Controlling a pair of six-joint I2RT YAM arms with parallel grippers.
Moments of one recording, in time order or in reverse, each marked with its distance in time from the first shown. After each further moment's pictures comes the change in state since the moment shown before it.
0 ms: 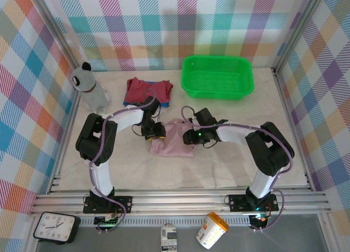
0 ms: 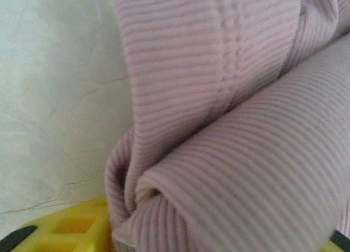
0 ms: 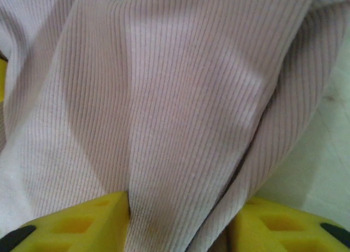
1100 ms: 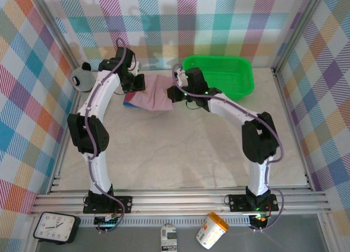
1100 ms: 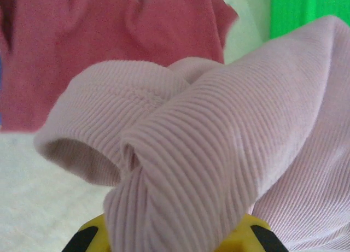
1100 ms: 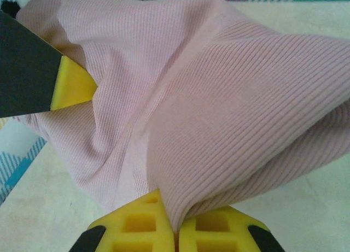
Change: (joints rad) left arm 0.285 0.146 0.866 -0.385 -0.047 0.259; right arm -0.051 0.242 0.703 0.065 -0.090 -0.087
